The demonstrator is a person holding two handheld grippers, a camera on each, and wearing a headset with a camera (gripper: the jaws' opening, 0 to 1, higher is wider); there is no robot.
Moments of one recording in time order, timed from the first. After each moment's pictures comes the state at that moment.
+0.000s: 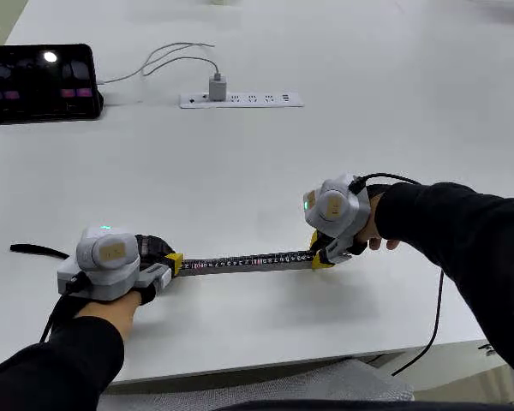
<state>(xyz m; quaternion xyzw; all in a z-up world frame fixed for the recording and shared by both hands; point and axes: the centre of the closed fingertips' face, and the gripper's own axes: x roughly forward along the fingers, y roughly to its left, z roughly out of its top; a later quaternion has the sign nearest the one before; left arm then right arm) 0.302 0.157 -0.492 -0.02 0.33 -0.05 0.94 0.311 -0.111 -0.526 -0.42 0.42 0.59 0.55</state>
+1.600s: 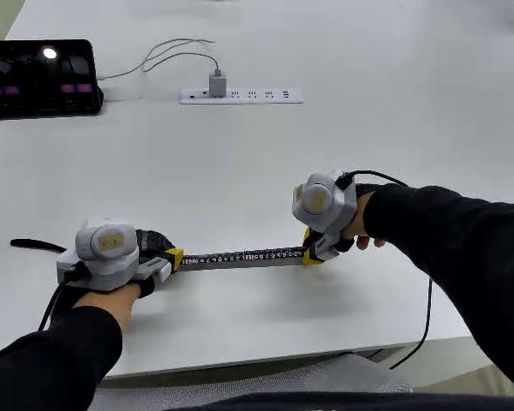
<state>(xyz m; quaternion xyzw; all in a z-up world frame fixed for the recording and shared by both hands) 0.298 0.158 -0.490 -0.02 0.34 -0.06 0.94 0.309 -0.096 -0.525 -0.41 0.44 0.56 0.57</state>
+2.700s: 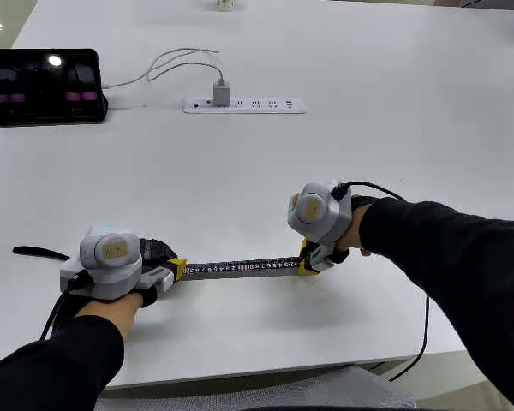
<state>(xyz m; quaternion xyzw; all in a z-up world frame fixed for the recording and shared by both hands) 0.300 0.158 -0.492 -0.02 0.35 -0.06 0.94 0.309 -0.086 -0.525 -0.40 0.45 0.55 0.58</state>
